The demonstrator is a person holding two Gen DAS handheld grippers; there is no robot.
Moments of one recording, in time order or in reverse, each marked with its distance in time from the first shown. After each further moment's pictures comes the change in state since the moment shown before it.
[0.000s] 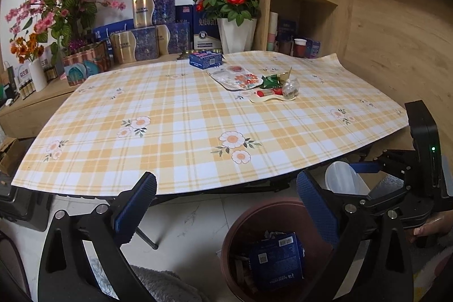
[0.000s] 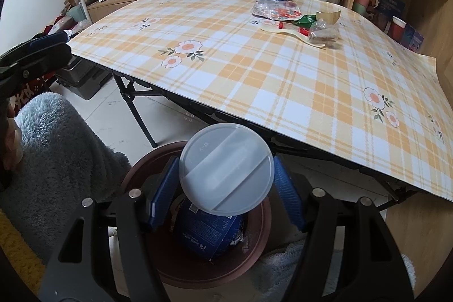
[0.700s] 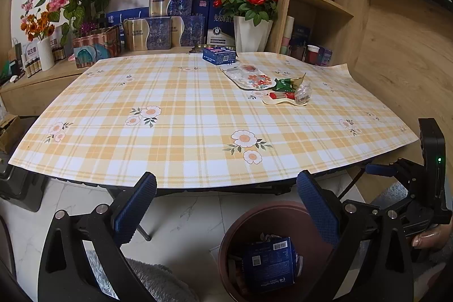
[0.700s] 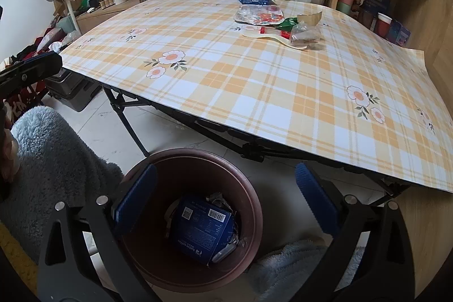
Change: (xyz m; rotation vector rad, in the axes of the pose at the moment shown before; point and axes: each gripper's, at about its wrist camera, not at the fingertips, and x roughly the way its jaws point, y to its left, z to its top) left arm 0.000 0.017 -0.001 -0.103 0.010 0.013; right arm -0.006 -0.011 0.001 0.057 -0.031 -0.046
